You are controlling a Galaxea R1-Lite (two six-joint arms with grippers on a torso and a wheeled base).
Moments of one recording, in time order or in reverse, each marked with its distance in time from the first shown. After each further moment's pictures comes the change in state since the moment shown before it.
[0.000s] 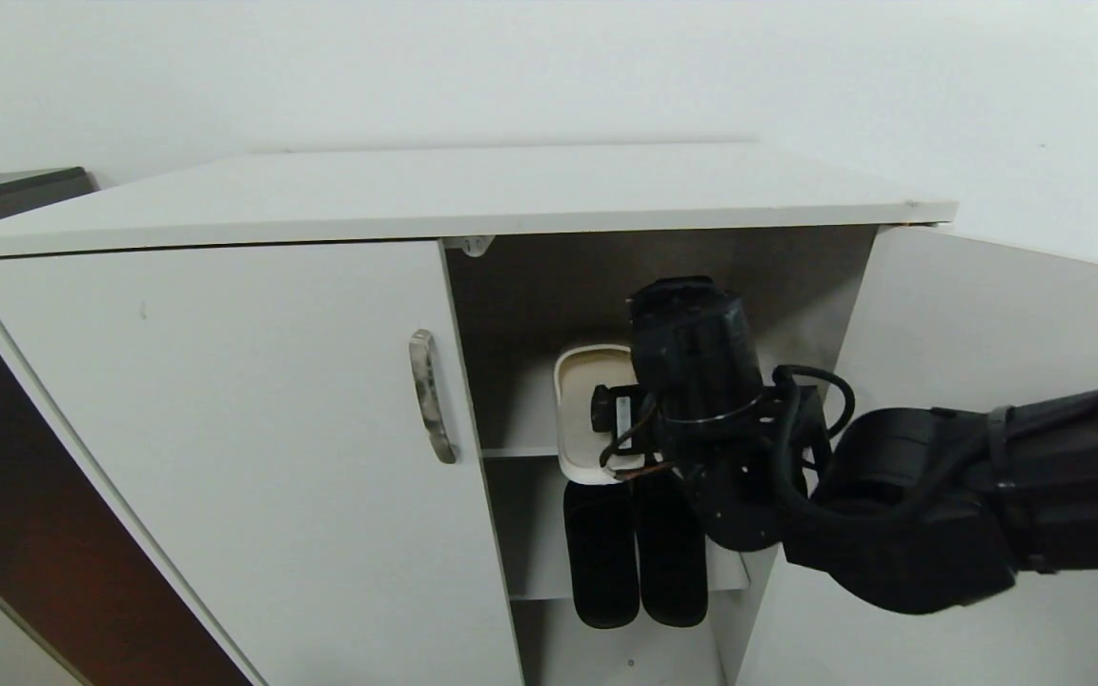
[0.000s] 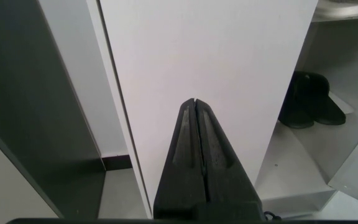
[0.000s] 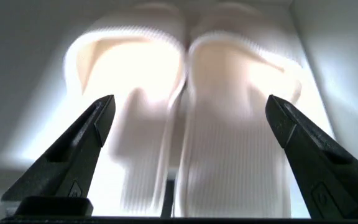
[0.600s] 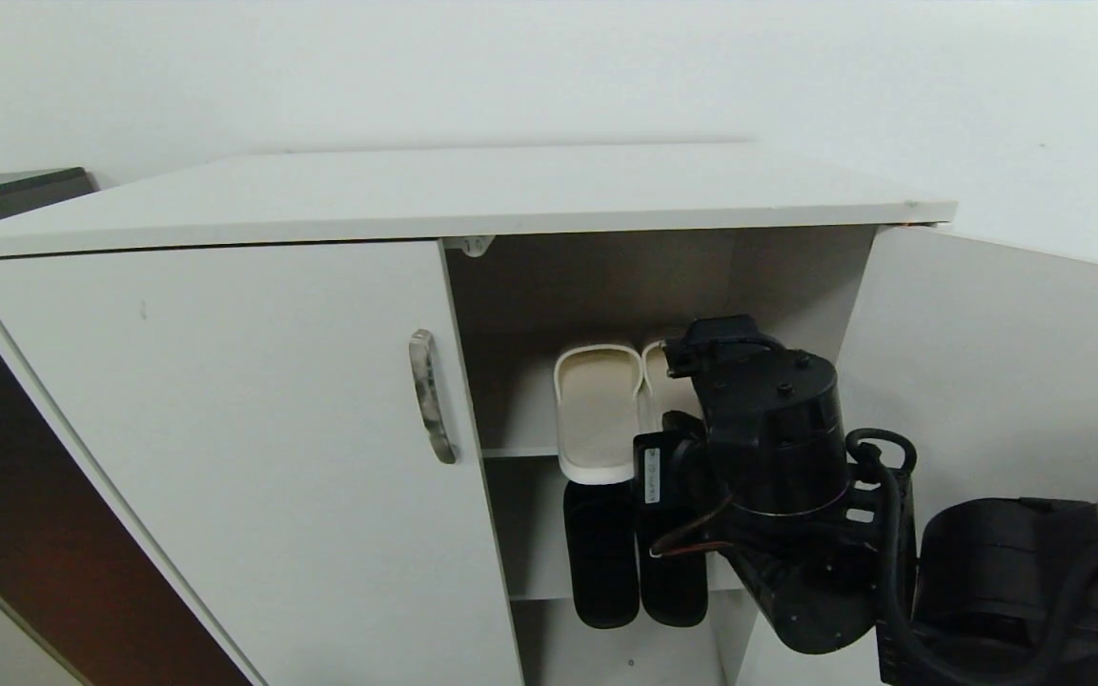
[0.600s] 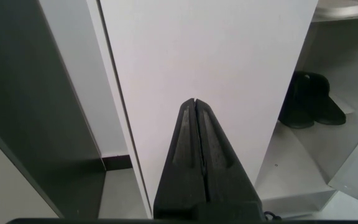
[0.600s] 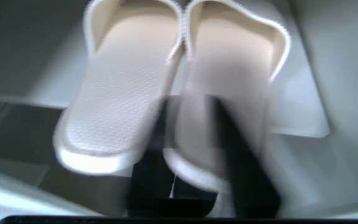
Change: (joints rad) left arm 0.000 0.000 0.000 0.000 0.000 0.000; right arm 0.064 -0.107 0.269 -0.226 0.001 -0.033
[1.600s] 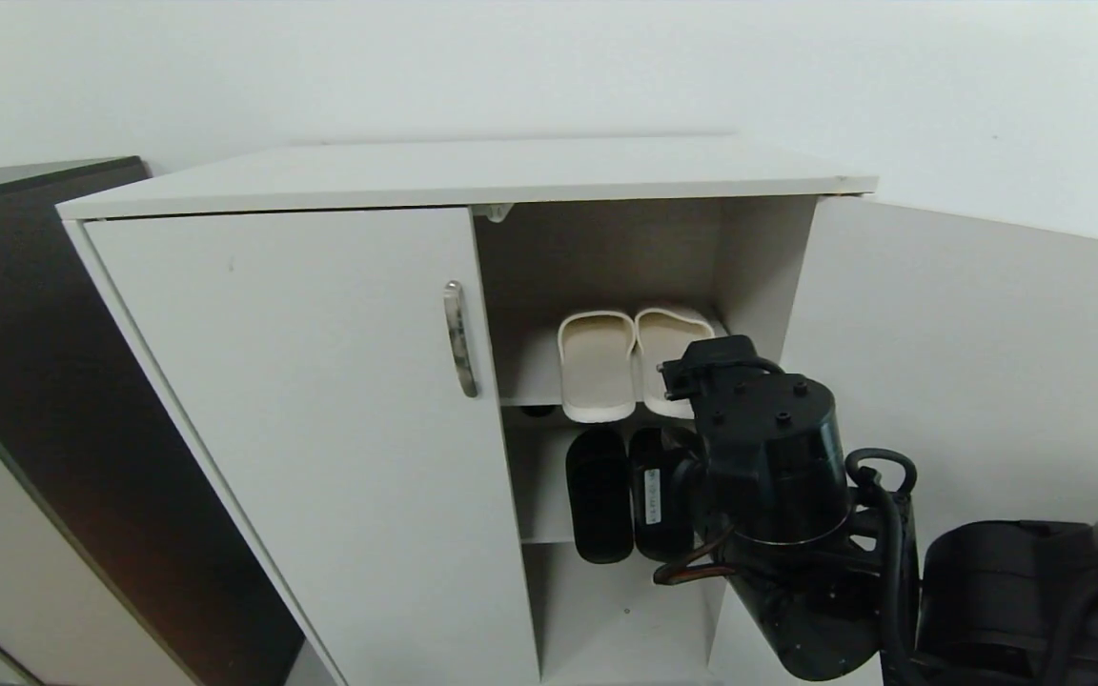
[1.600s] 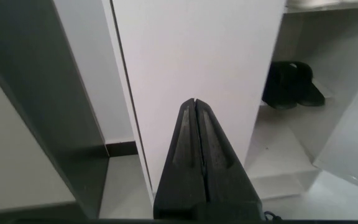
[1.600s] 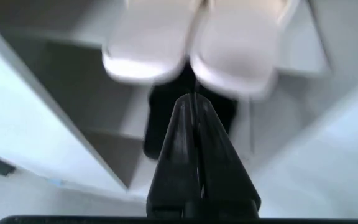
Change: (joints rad) left arm 0.000 0.000 0.000 0.000 0.000 0.000; right arm 0.017 0.001 0.045 -0.026 -0.001 -0.001
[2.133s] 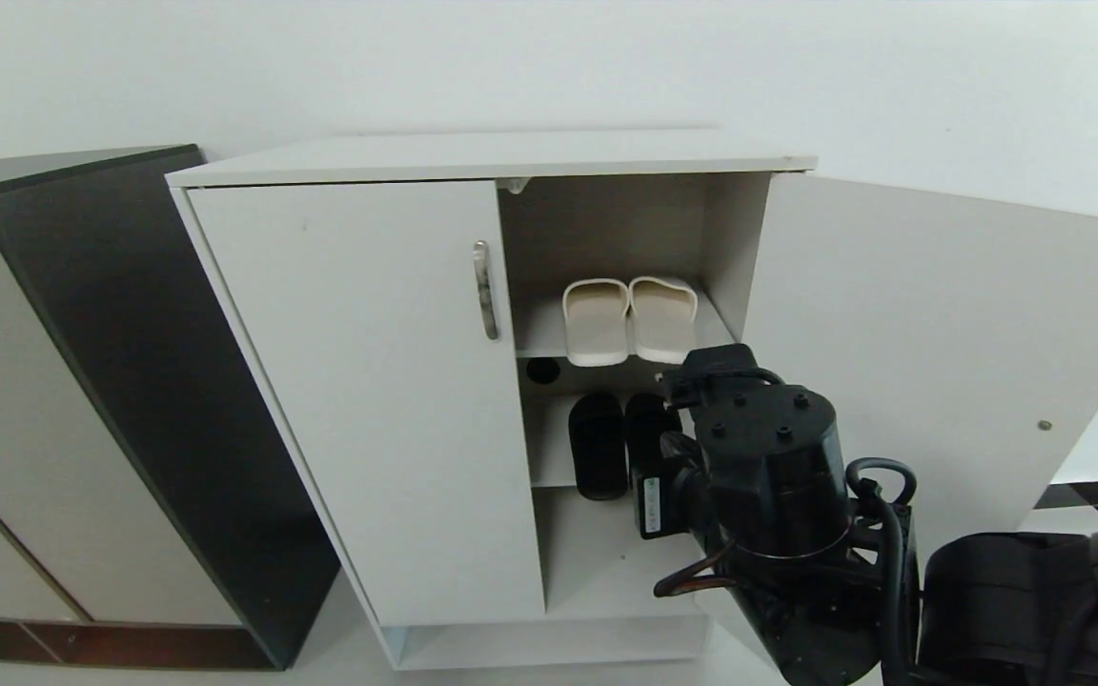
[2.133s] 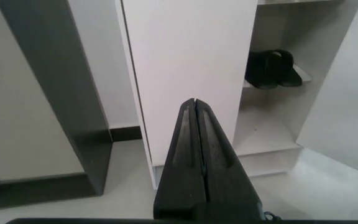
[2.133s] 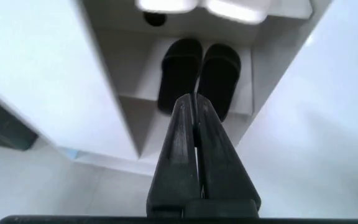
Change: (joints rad) left arm 0.000 0.000 0.000 0.001 0.000 0.000; right arm 0.000 0.002 0.023 -0.028 0.000 -0.001
